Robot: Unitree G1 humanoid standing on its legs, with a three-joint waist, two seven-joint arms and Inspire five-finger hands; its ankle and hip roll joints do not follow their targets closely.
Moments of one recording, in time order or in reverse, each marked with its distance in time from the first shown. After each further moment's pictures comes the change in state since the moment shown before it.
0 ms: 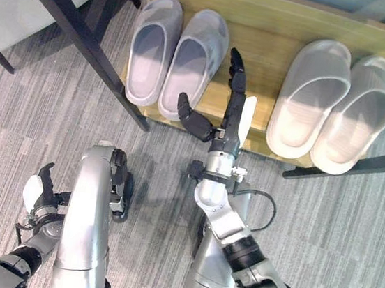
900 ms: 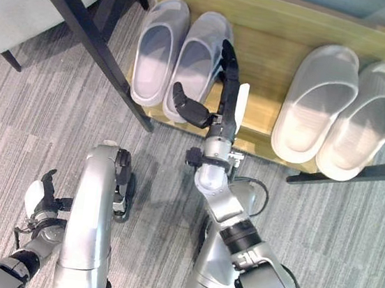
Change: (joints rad) left arm 0.023 0.000 -0.013 0.013 0.001 0.000 -0.051; right arm -0.120 0.006 0.015 0.102 0.146 -0.006 0.089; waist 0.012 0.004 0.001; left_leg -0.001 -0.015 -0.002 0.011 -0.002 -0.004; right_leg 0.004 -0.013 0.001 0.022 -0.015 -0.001
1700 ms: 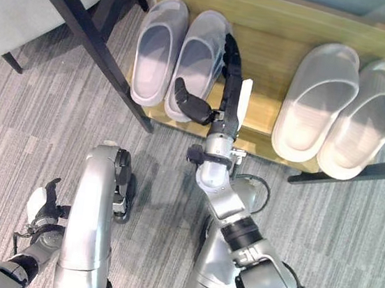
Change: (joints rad) left arm 0.017 -0.001 -0.019 0.041 -0.001 -0.001 -0.049; right arm 0.010 -0.011 -0.024 -0.050 -0.046 -0.021 -0.006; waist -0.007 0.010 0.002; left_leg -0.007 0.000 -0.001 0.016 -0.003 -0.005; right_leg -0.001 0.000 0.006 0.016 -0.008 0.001
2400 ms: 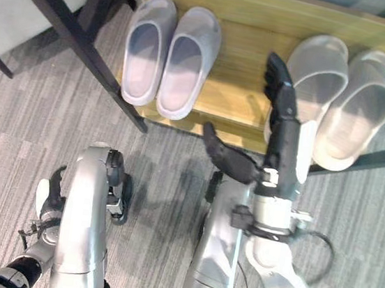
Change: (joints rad) left arm 0.065 0.003 0.119 -0.387 -0.060 -0.072 -0.014; right arm 0.716 -0.249 -0.303 -0.571 -0.069 -0.131 0.131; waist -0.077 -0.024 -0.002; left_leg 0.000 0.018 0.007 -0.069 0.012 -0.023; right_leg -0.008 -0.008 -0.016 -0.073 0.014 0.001
